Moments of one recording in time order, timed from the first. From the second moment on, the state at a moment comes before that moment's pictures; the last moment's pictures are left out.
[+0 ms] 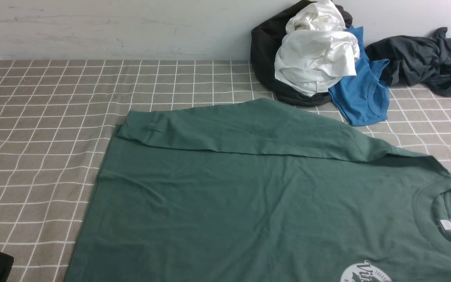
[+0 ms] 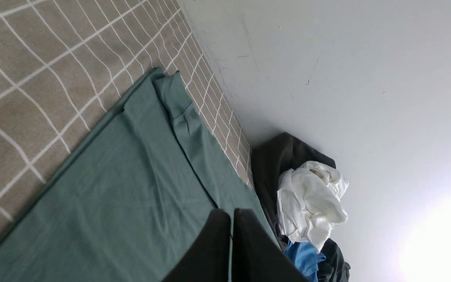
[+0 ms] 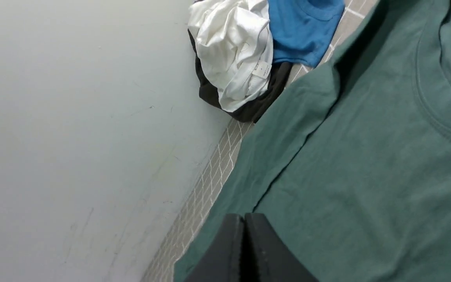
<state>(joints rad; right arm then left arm) -0.02 -0.01 0.03 0.69 0.35 0.38 0.10 -0.01 0.03 -0.83 0.26 -0.37</state>
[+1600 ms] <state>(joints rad) 0.23 0.85 -0.73 0.39 1.11 -0.37 -0.50 1.68 -0.77 -0.01 0.96 0.11</state>
